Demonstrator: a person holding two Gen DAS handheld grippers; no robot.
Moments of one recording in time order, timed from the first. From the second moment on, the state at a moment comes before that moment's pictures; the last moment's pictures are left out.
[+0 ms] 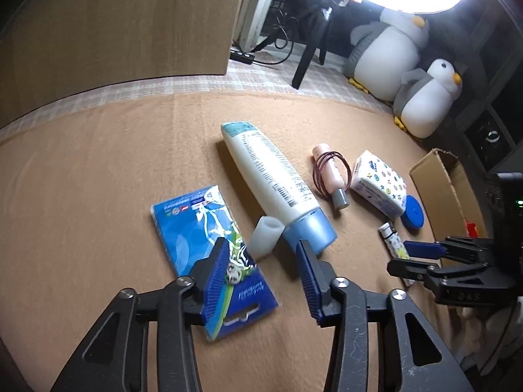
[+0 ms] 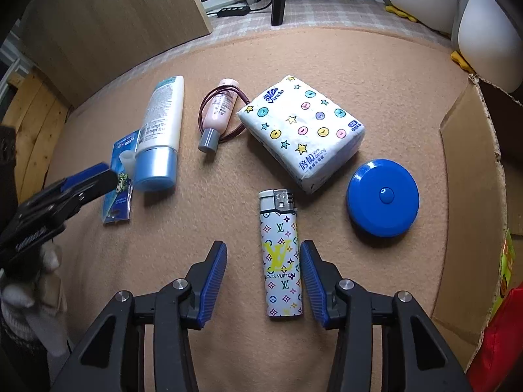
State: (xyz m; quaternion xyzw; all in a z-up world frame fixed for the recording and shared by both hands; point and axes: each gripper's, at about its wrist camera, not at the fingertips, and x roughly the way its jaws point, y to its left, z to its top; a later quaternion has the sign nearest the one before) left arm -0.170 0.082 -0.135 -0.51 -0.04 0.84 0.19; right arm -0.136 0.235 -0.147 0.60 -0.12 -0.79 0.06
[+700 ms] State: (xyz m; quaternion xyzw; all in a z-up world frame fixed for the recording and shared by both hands) left arm -0.177 0.105 -0.151 -0.52 -0.02 0.82 0.22; right arm -0.142 0.228 -0.150 0.60 -0.07 -0.79 0.06
